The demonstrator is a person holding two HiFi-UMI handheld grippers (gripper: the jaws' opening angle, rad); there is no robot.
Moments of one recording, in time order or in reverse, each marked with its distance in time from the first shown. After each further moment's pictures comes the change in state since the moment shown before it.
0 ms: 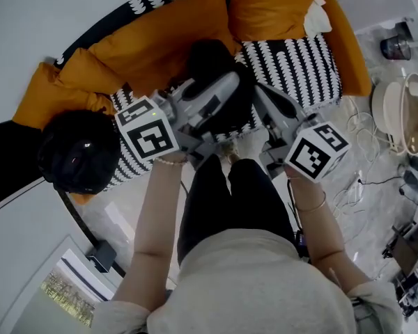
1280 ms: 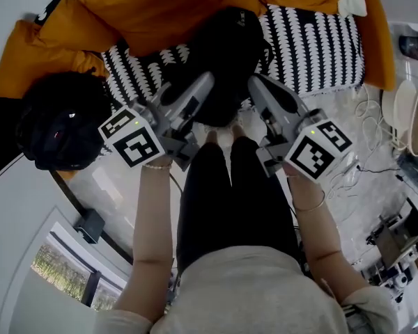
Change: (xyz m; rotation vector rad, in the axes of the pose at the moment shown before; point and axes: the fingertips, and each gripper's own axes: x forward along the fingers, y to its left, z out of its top) left arm -0.140 0.138 -0.076 -0.118 -0.036 0.255; right arm 0.083 -0.011 -0.134 0.084 0.151 -0.009
